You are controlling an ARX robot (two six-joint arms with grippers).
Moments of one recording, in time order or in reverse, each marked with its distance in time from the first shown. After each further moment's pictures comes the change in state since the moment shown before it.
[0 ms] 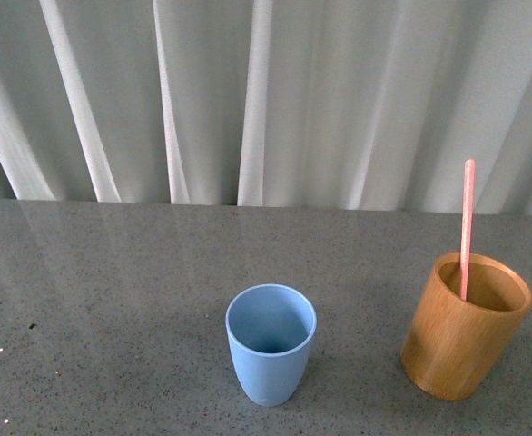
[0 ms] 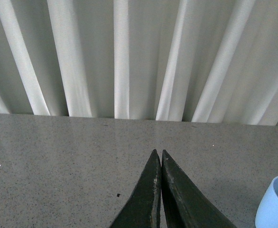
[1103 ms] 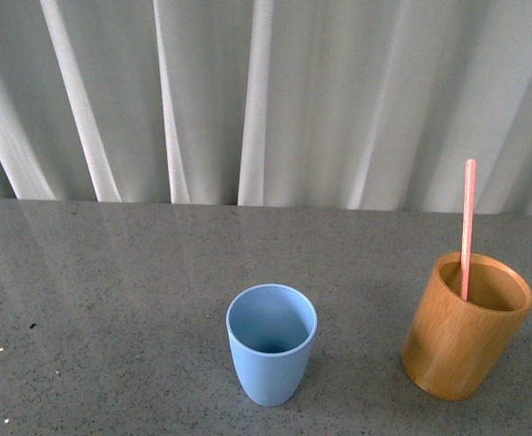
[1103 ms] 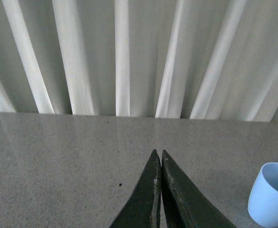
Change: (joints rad) left arm 0.000 -0.506 0.000 -0.514 0.000 0.001; right arm 0.000 0.000 0.000 0.000 0.000 0.000
